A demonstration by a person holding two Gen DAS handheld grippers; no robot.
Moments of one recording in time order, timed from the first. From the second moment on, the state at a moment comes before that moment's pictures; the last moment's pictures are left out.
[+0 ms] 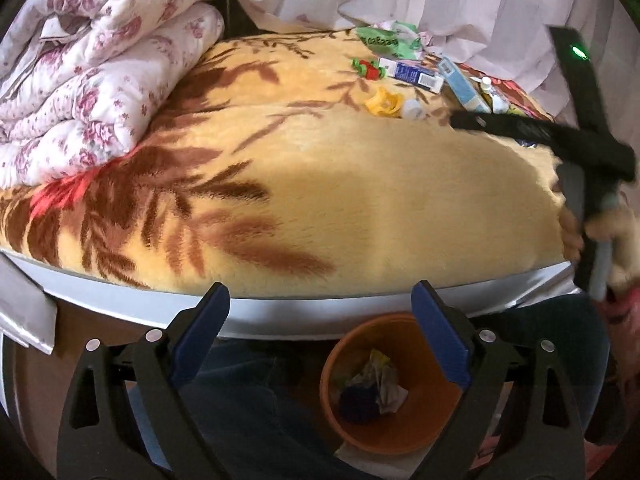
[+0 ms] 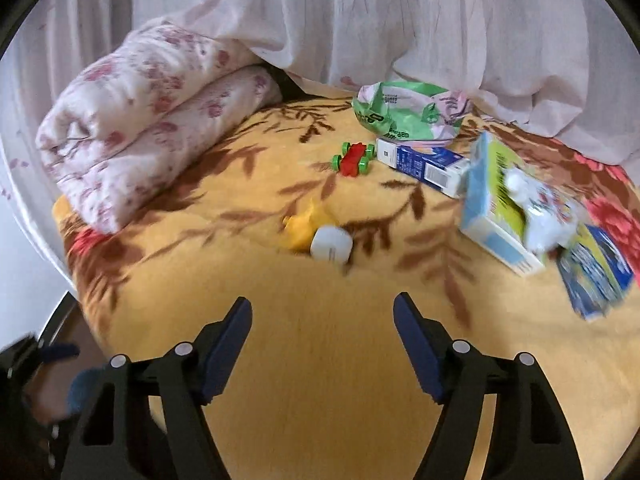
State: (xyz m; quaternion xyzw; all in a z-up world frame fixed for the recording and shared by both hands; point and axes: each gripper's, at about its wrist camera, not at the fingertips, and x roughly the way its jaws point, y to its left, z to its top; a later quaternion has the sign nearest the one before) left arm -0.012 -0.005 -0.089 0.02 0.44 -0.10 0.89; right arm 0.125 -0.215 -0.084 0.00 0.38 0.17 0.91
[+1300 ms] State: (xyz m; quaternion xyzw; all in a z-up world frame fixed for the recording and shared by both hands) left arm 0.146 -0.079 -0.075 -0.04 0.44 -0.20 0.88; right arm 0.051 -0.273 -0.040 0.02 0.34 0.14 0.93
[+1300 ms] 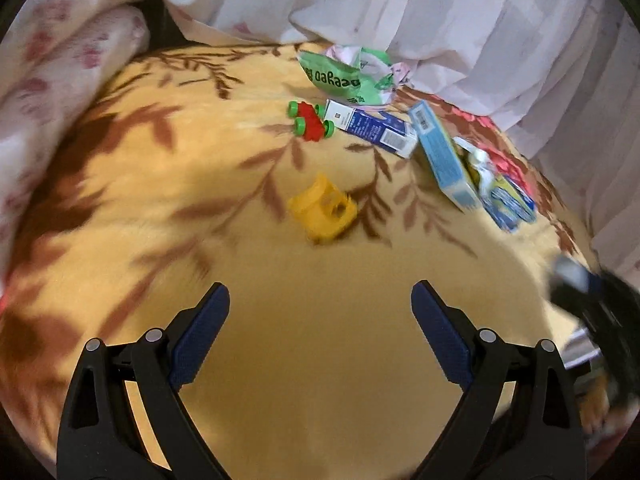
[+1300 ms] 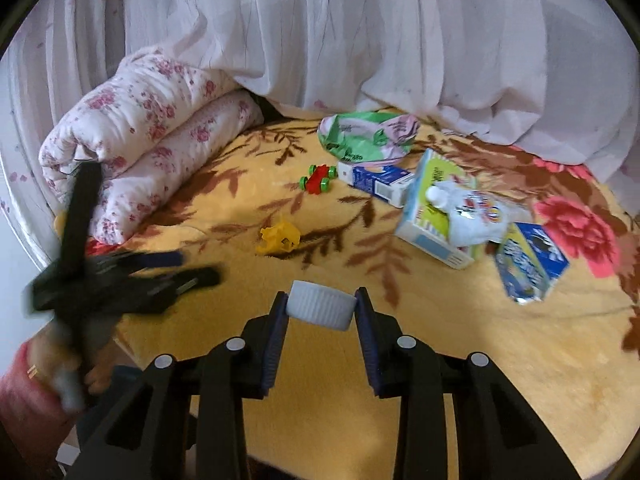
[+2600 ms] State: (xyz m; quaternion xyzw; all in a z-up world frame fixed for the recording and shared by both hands) left arm 0.050 -0.067 -0.029 -0.03 0.40 -0.22 0.89; right arm -0.029 -0.264 -0.038 0.02 0.33 0.17 0.93
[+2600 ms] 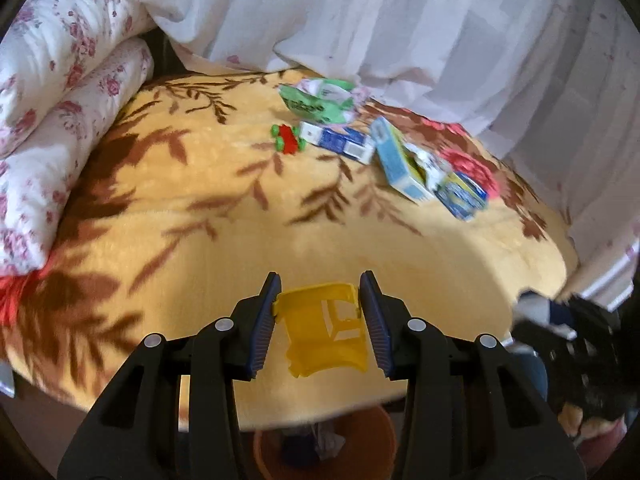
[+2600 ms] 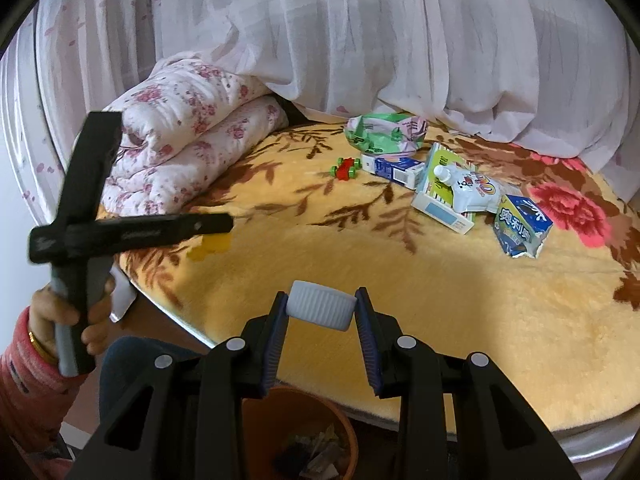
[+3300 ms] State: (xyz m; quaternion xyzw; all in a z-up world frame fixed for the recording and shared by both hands) left arm -0.051 -0.073 -0.118 0.04 0.50 -0.24 0.83; right arm -0.086 -0.239 -0.102 -0.02 0.42 0.20 0.89
